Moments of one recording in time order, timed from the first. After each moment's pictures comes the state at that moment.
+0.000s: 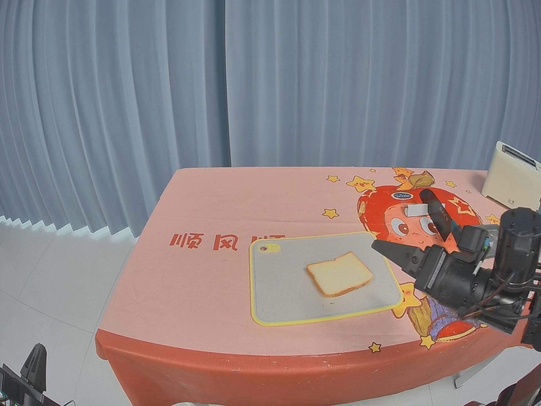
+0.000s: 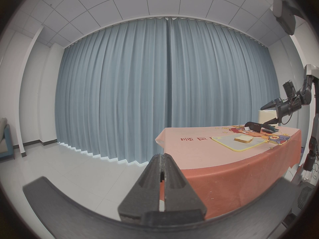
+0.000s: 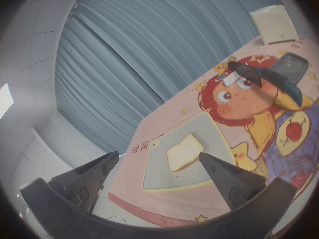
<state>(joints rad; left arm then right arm) 0.00 0.02 -0.02 -0.01 0.01 -0.01 0.72 1.46 -0.46 -0.65 -0.19 0.85</state>
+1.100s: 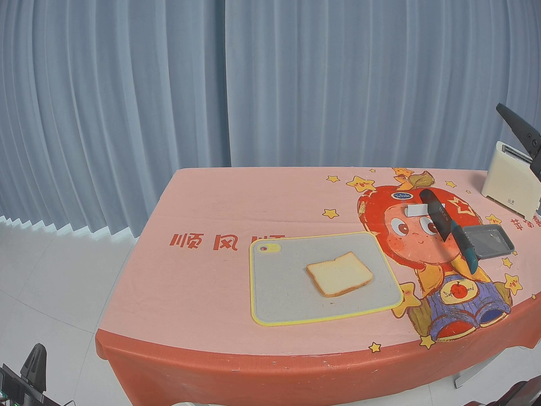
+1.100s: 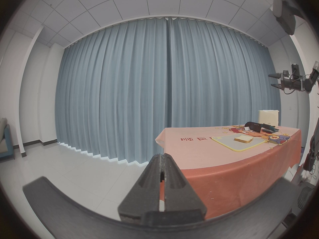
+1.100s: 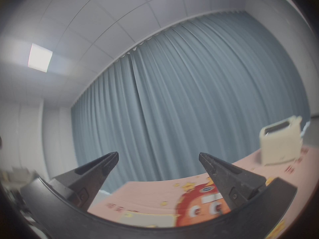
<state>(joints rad) 0.00 0.02 -0.02 -0.01 0.01 -0.01 0.13 1.16 -0.62 -0.76 0.15 0.35</state>
